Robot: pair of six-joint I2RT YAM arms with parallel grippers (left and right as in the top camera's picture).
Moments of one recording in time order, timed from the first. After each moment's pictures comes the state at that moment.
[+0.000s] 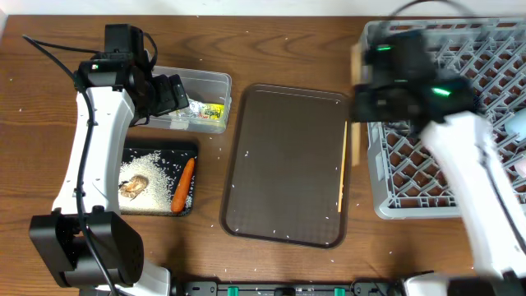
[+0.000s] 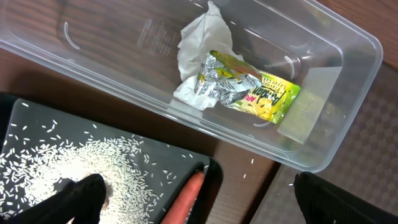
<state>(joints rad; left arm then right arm) 0.04 1.70 1.56 -1.10 0.04 -0.30 0.18 1.50 1.56 -1.07 -0.10 0.18</state>
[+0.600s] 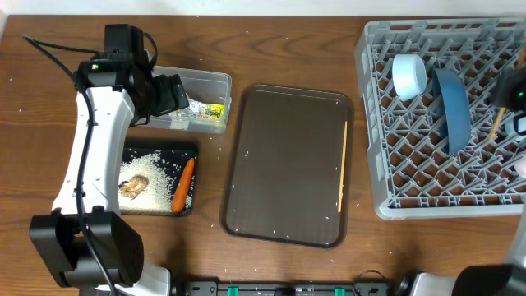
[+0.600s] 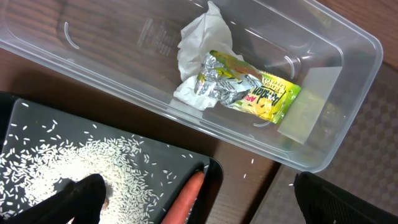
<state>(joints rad) 0.04 1.70 1.56 -1.10 0.04 -0.30 -0.41 1.52 1.56 -0.78 0.01 -0.22</state>
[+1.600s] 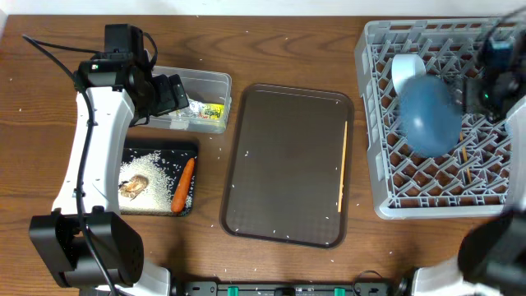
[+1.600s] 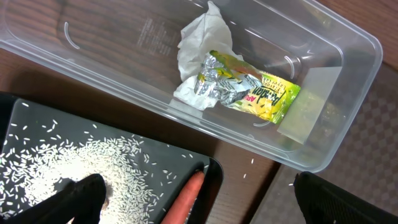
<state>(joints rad) 0.04 1.70 1.56 -1.10 0.04 -0.30 -0.30 1.67 1.56 -0.88 0.04 -0.31</state>
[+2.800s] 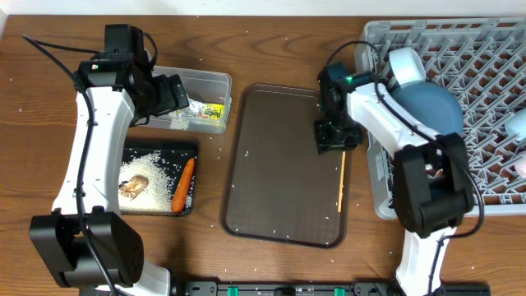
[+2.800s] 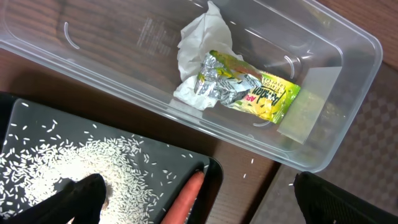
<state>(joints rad) 0.04 1.70 1.56 -1.10 0.04 -0.30 0.35 2.08 1.53 -1.10 -0.10 0.26</state>
